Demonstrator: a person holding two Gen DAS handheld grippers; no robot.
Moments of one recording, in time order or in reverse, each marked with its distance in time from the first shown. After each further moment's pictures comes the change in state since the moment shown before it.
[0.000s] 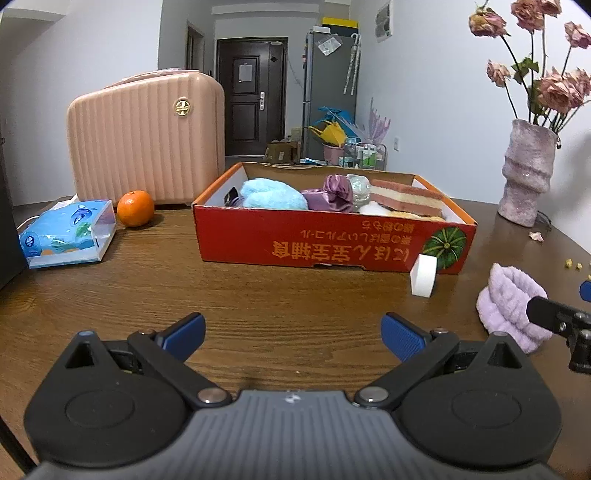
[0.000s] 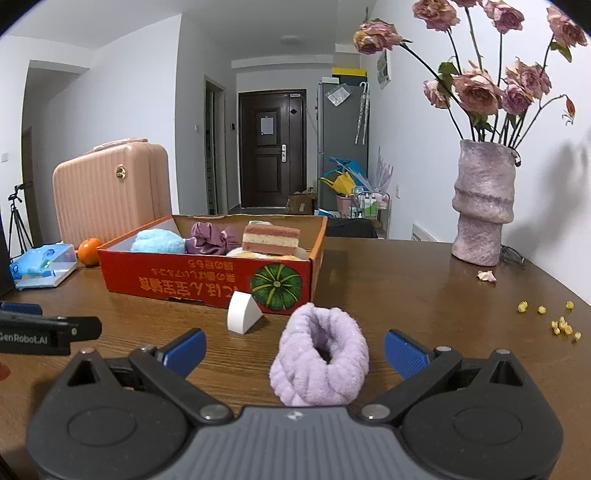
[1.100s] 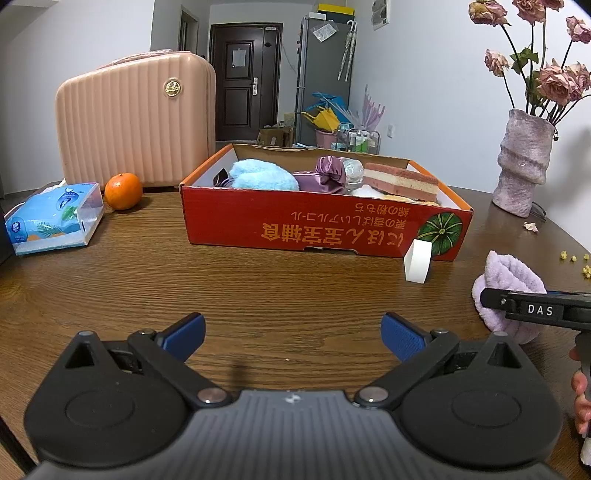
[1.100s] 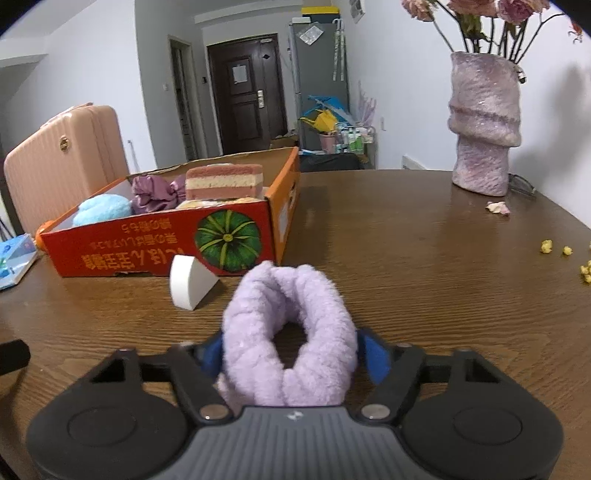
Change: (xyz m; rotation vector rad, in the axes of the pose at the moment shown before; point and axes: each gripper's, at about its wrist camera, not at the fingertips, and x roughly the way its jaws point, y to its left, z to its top) left arm 0.010 -0.002 -0.004 -0.007 0.053 -0.034; right arm 0.084 -0.029 -0.002 0.111 0.205 -0.004
